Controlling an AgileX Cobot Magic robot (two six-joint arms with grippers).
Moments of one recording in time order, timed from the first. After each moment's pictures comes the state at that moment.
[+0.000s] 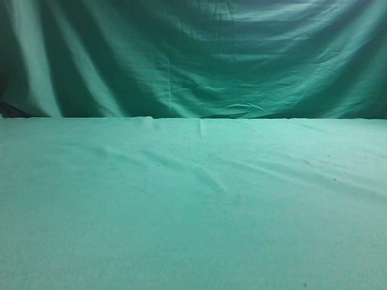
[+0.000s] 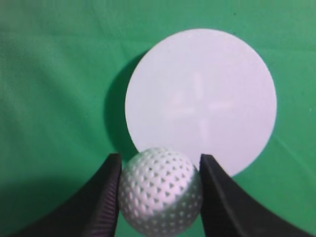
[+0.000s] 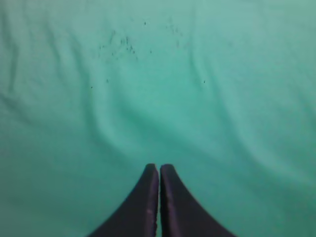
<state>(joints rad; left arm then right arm) 0.12 1.60 -1.08 0.09 0.74 0.03 0.12 0.62 -0.51 0.21 0.94 -0.28</state>
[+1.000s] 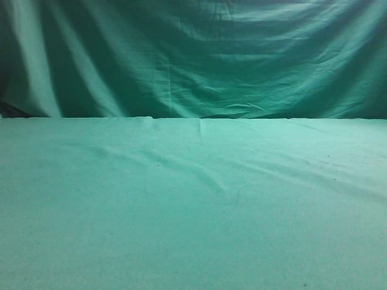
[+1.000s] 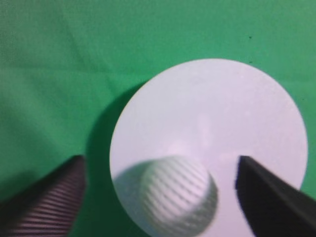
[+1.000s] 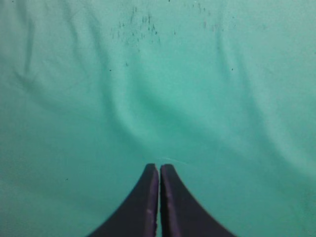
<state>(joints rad) 0.12 1.75 -1.08 0.10 0.58 0.03 0.19 0.73 -0.54 0.23 0.96 -0.27</state>
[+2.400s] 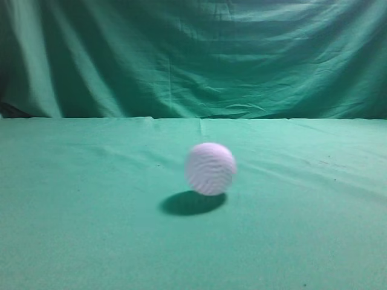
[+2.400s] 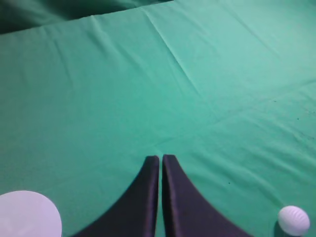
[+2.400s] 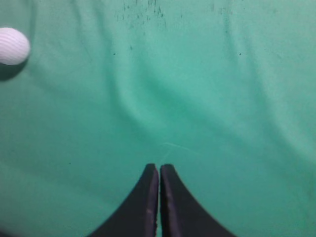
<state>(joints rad) -0.12 1.02 -0.92 -0.58 0.63 0.60 0.19 0.73 -0.54 0.23 1.00 -0.28</state>
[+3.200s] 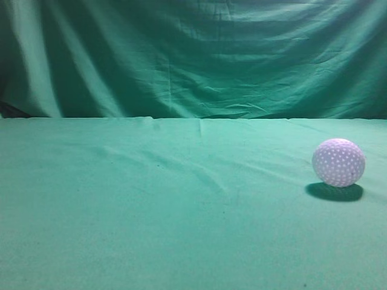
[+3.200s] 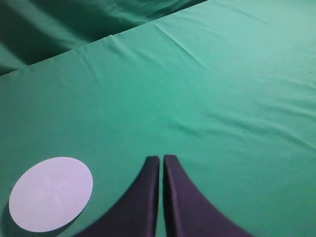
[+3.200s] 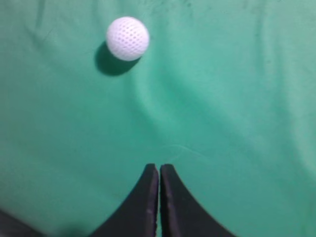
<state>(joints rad) -0.12 0.44 -0.46 -0.51 0.53 0.71 0.35 0.90 -0.64 0.15 1.02 -0.23</state>
